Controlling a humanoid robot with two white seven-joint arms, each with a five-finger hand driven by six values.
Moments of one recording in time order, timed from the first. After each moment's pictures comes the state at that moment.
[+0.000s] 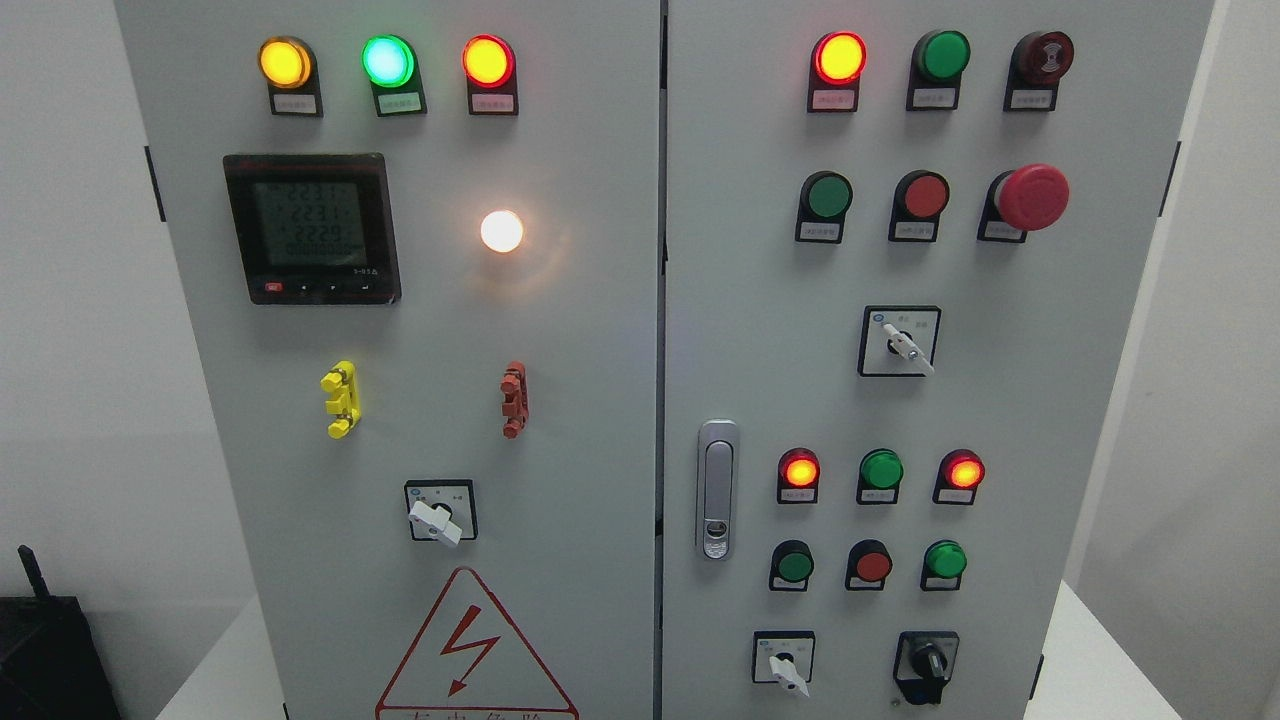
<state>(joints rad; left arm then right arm) -0.05 -0.08 0.07 0.11 -0.08 -0.10 -0.12 0.14 0.06 0.06 -0.10 -0.10 -0.10 0.32</state>
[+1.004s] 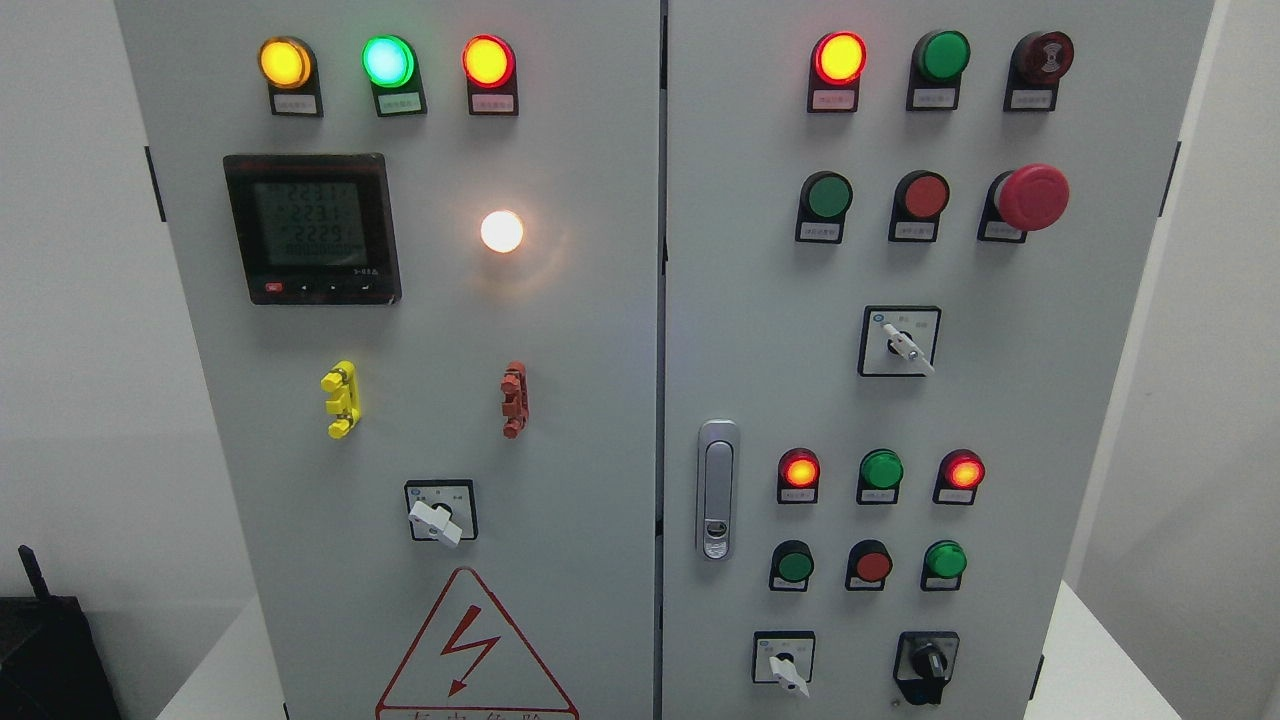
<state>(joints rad) -0.05 -0.08 0.07 0.11 -0.08 -0.10 -0.12 0.21 0.05 0.05 -0.22 -0.11 -0.10 0.26</state>
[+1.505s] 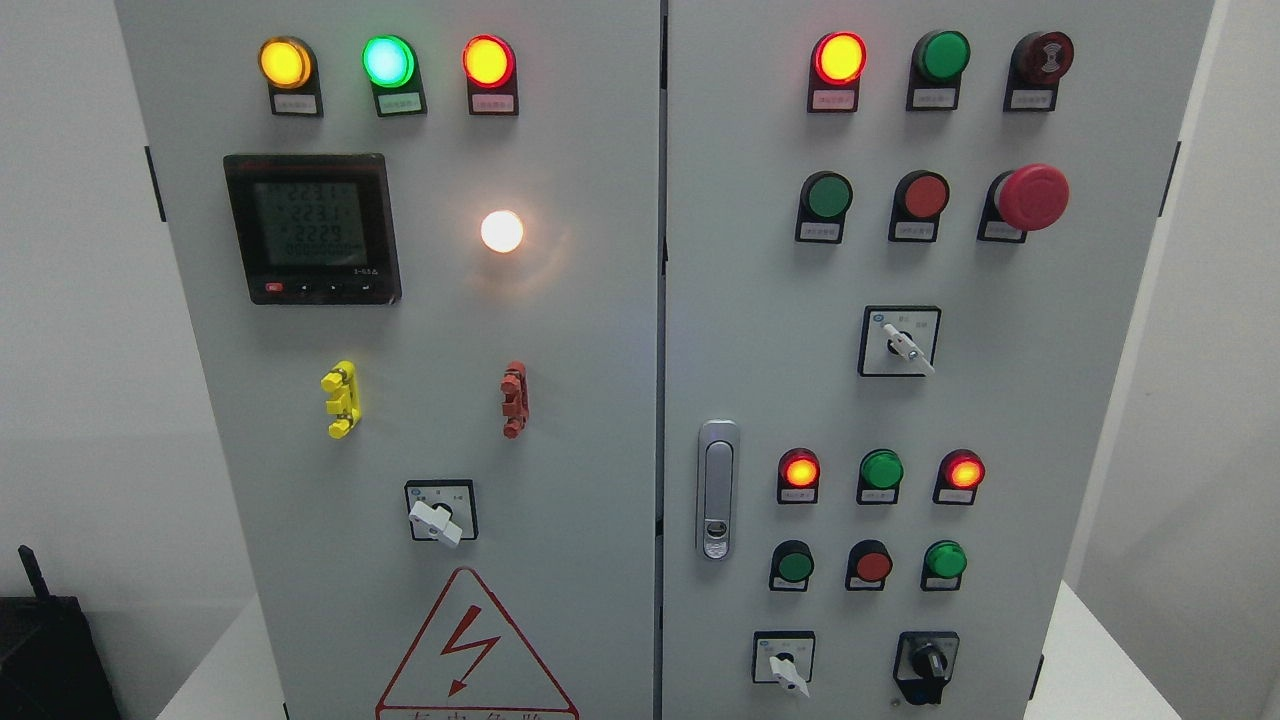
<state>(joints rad) -0.05 -0.08 0.07 0.11 -0.08 -0.10 -0.12 0.30 0.03 0.05 -0.45 -0.11 -0.10 0.22</state>
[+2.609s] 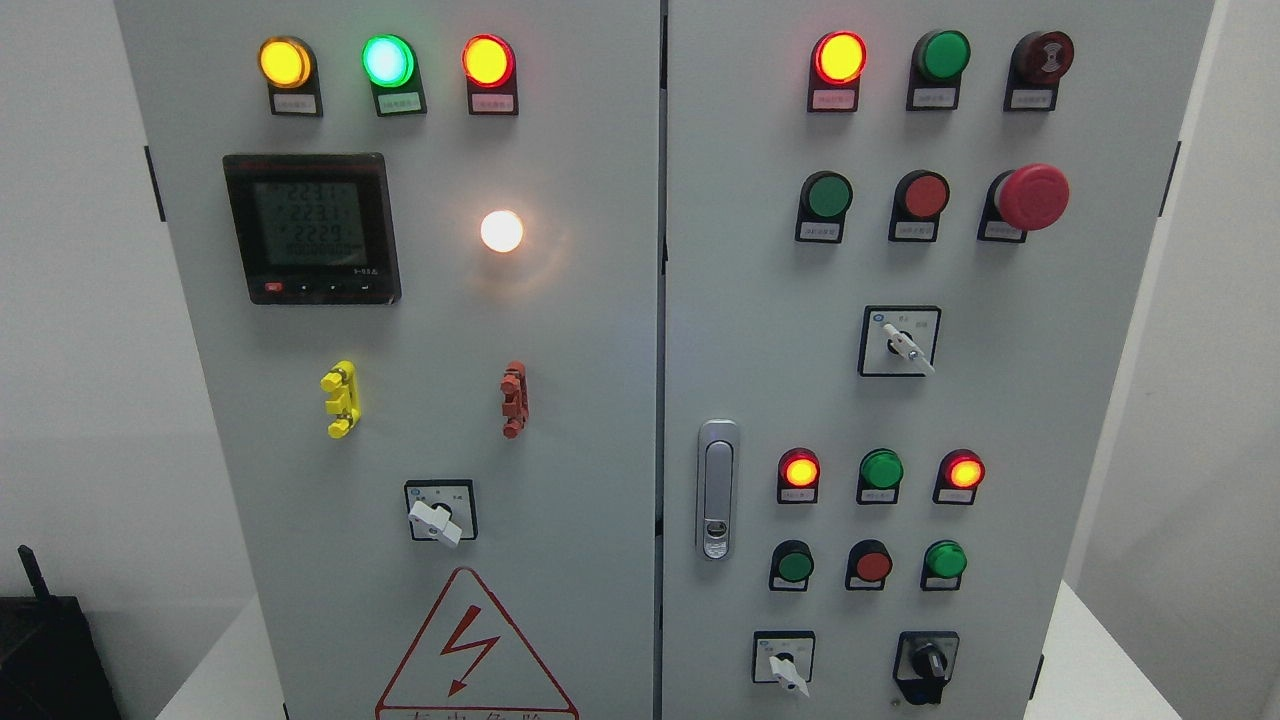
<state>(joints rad) -0.05 -0.08 0.07 0.11 -0.08 -0.09 -0.12 0.38 -0.01 0.05 -1.02 -0.11 -0.29 0.09</state>
